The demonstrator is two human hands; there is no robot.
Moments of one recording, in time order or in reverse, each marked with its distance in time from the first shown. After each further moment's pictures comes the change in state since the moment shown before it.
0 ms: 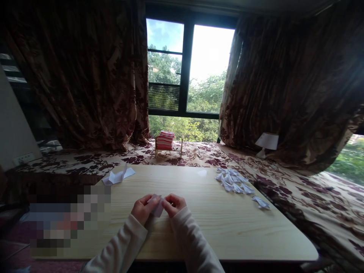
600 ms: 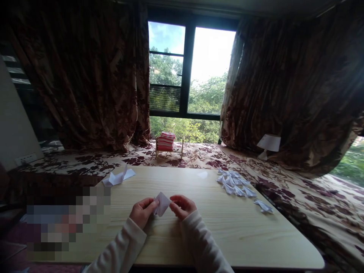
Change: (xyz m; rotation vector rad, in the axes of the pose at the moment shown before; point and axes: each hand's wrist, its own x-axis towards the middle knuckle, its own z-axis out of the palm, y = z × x) left_hand 0.000 -0.001 -0.003 0.097 -0.014 0.027; right_hand -0.005 -0.008 -0.022 0.103 0.027 0.061
